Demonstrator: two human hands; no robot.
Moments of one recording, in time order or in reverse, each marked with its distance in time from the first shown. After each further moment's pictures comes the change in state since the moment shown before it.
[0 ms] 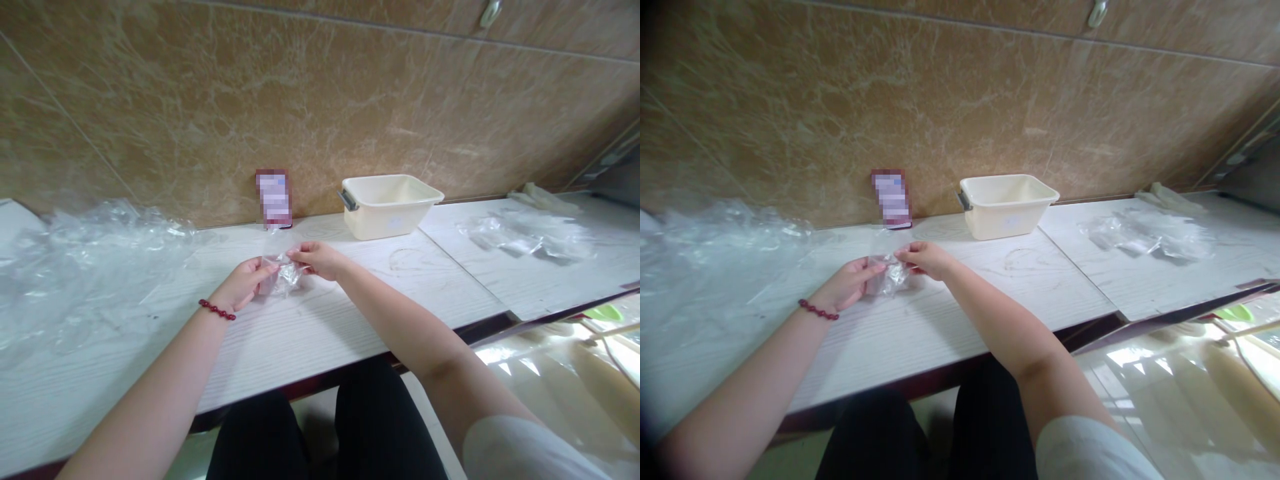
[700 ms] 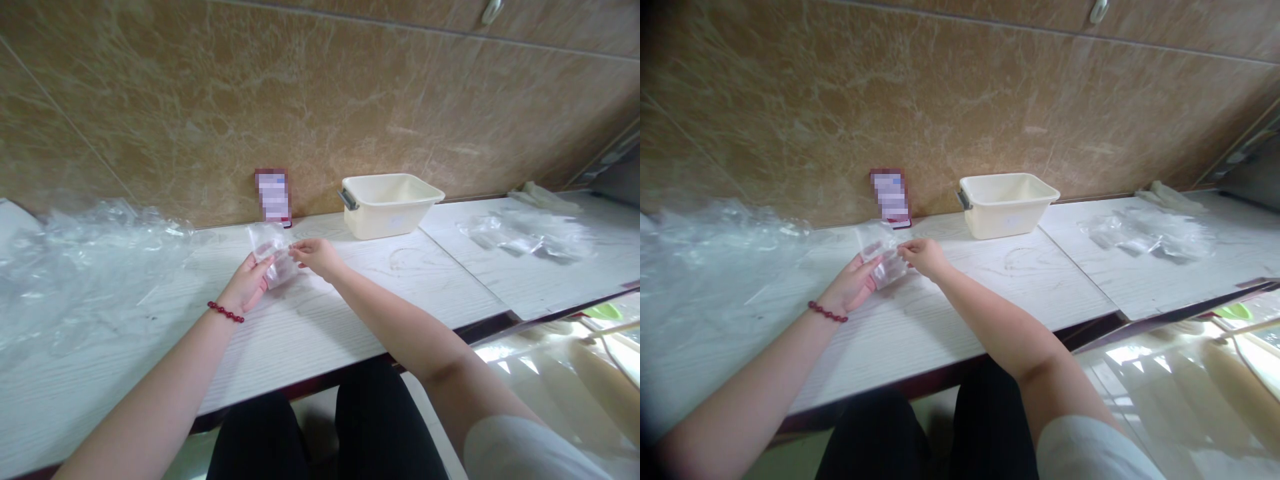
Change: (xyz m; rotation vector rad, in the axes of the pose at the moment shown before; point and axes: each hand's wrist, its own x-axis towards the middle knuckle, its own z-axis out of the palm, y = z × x) left_hand 0.002 -0.003 0.021 -0.264 0.111 0.187; right_hand 0.011 0.012 0.005 -0.303 0.305 -0.219
